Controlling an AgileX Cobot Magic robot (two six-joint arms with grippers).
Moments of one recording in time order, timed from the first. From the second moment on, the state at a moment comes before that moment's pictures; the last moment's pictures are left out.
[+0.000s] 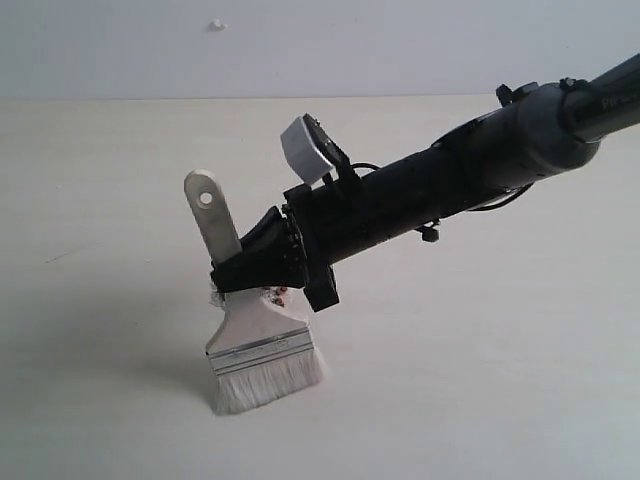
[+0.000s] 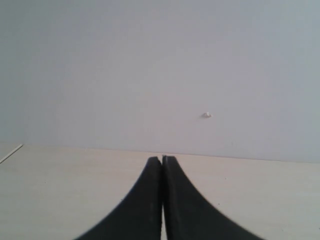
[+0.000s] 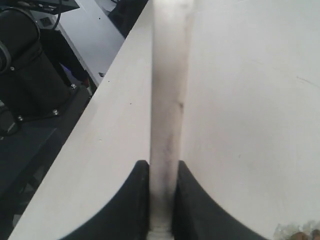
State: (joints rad) left arm -0.14 0.01 0.00 -1.74 0.06 1.62; right arm 0.46 2.11 -1.13 1.54 1.21 -2.09
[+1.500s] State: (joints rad) left arm -0.14 0.01 0.00 -1.74 0.06 1.62; right arm 0.45 2.01 -1.33 1.53 1.20 -1.90
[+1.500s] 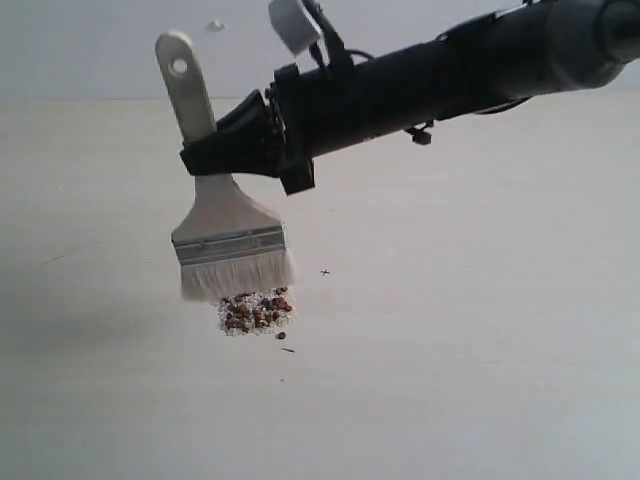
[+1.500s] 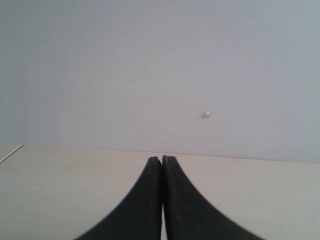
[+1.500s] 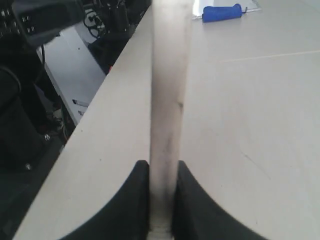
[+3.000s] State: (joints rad) left arm -0.14 0.01 0.00 -1.74 0.06 1.62; right arm 0.32 1.96 -0.97 1.02 0.75 -0.52
